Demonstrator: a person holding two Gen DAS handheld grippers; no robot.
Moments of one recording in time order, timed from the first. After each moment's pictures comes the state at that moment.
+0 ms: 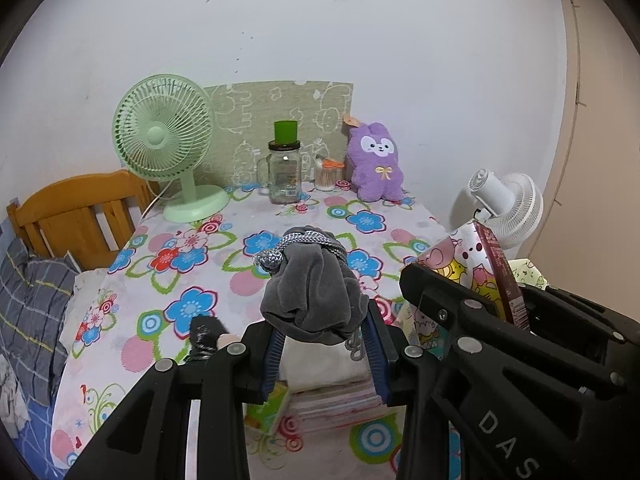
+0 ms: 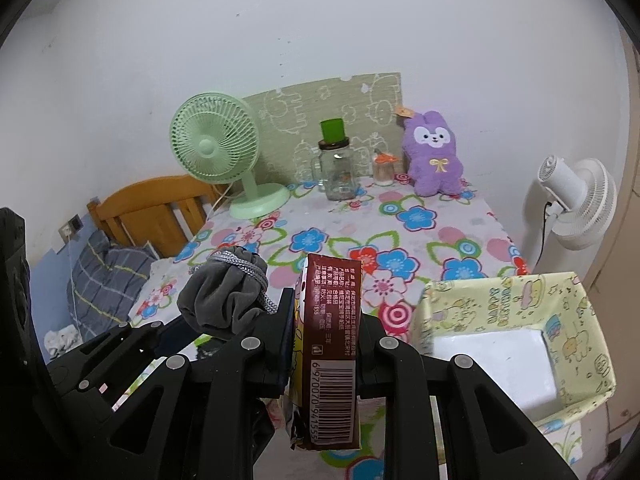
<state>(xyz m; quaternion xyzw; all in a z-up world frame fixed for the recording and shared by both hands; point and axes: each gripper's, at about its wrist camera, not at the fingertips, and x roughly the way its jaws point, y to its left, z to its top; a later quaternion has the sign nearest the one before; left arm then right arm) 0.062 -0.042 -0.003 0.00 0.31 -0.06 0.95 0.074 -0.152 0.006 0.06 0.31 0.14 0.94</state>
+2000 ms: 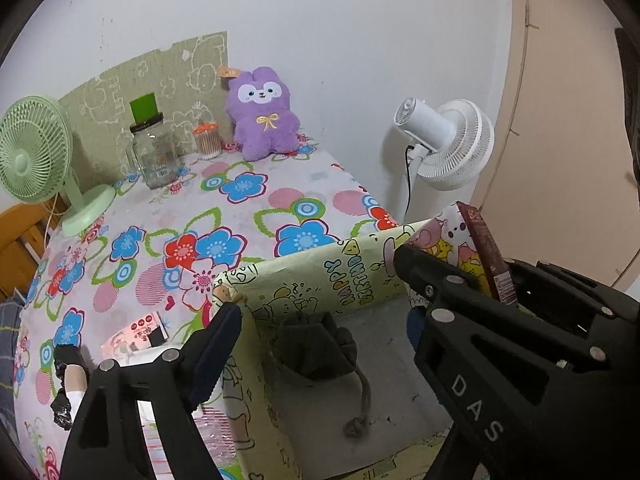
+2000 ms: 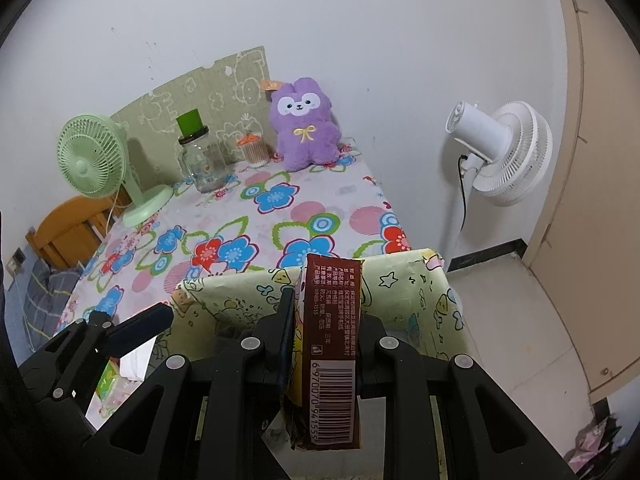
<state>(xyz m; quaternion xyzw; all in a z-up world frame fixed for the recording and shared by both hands) 0.123 -0.198 -0.050 0.06 0.38 -0.15 0.91 0.125 -0.309 -0.058 0.09 0.36 0.04 0.93</state>
